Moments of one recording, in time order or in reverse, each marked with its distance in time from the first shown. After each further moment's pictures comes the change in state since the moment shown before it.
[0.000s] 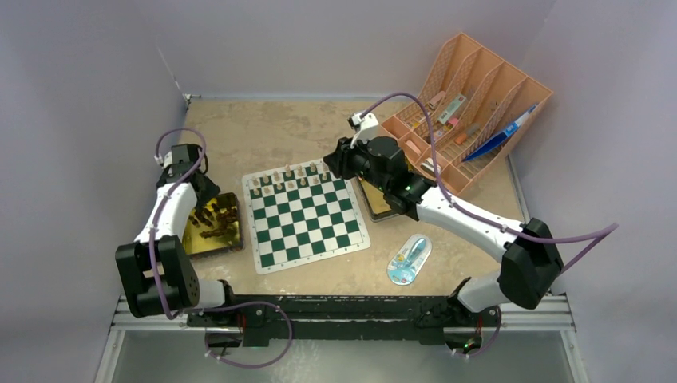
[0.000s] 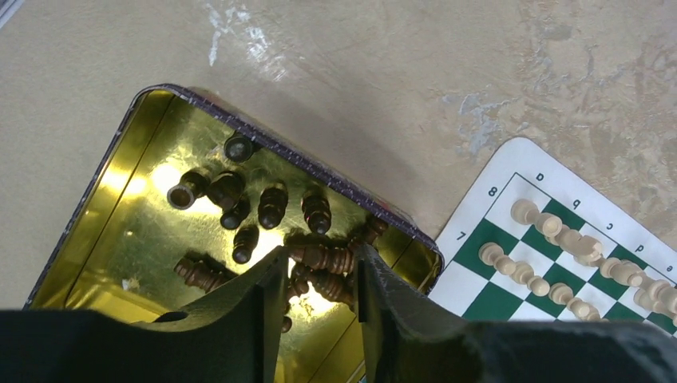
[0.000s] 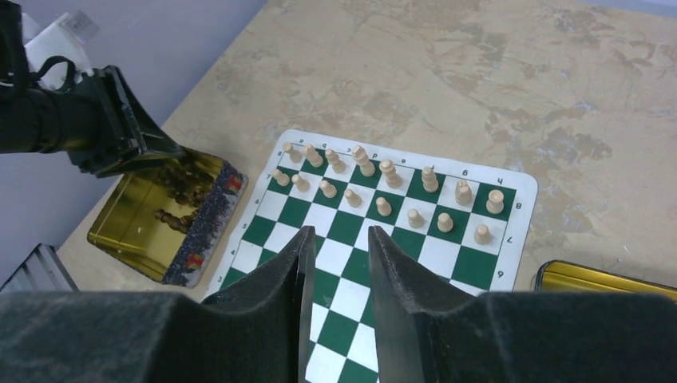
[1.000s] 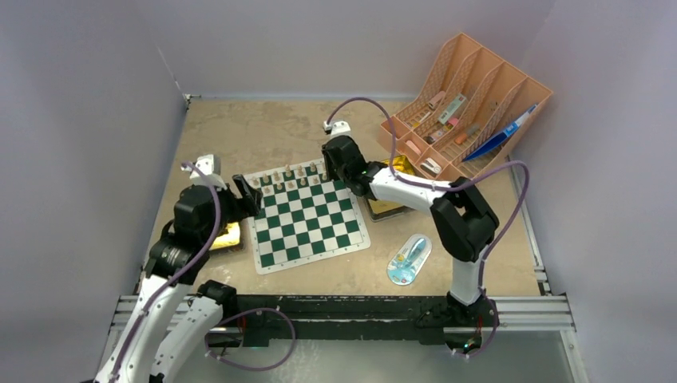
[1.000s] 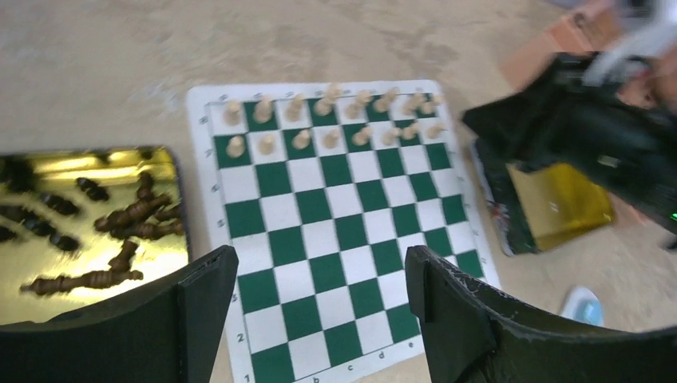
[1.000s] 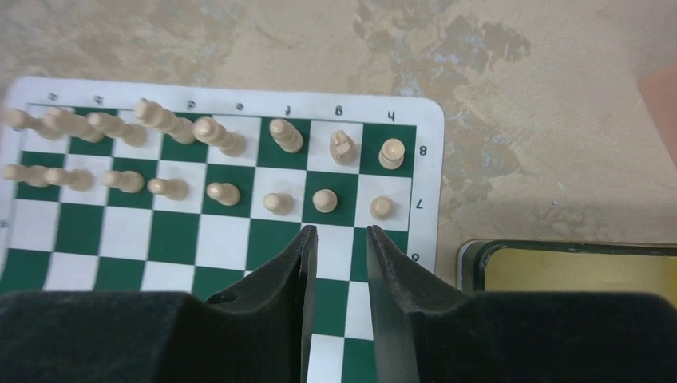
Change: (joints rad) left arm -0.522 -0.795 -0.135 -0.012 0.149 0.171; right arm 0.000 0.467 0.245 -0.160 0.299 -0.046
